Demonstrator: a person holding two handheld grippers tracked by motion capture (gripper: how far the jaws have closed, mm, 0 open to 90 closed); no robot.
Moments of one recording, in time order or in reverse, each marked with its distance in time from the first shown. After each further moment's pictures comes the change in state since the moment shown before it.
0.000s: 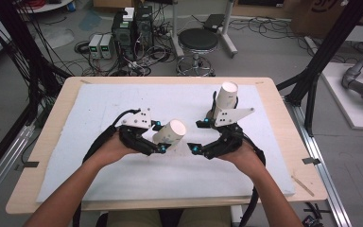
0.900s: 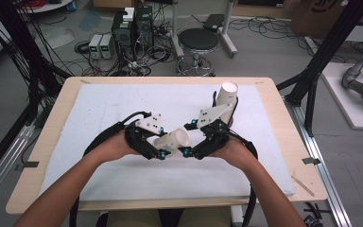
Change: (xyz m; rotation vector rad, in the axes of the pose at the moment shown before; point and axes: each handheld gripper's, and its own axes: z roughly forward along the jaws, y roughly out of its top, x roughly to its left) left arm -0.003 0.010 0.015 0.212 -0.093 0.083; right arm -0.003 0.016 0.034 0.167 0.077 -0.124
